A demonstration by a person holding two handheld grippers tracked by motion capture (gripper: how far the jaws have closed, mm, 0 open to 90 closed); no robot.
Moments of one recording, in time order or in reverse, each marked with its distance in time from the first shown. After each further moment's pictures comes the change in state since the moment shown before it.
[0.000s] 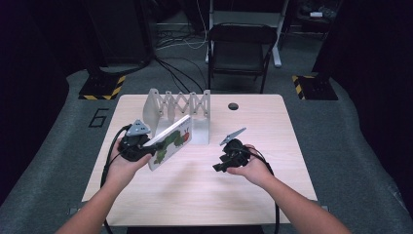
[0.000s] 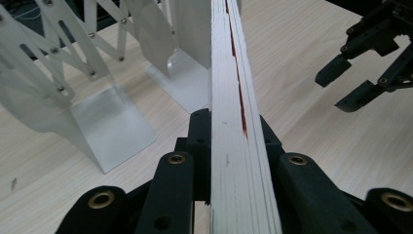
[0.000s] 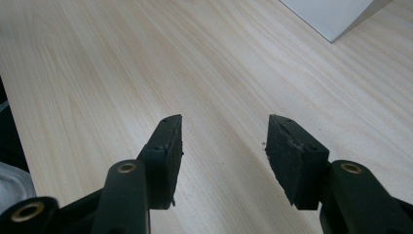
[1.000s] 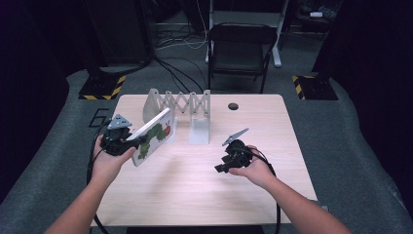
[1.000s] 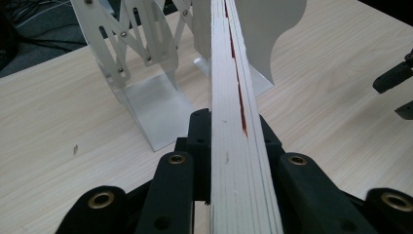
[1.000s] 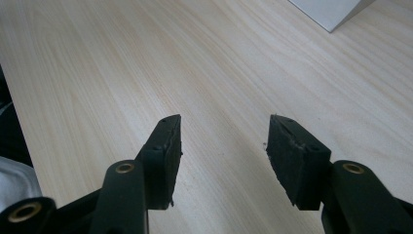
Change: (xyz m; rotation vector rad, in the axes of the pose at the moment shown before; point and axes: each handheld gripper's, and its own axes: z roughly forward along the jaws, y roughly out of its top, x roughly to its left) left arm 0.035 -0.009 -0.021 -0.010 0.110 -0.097; right arm -0.002 -0.006 -0.002 -0.015 0.006 0.029
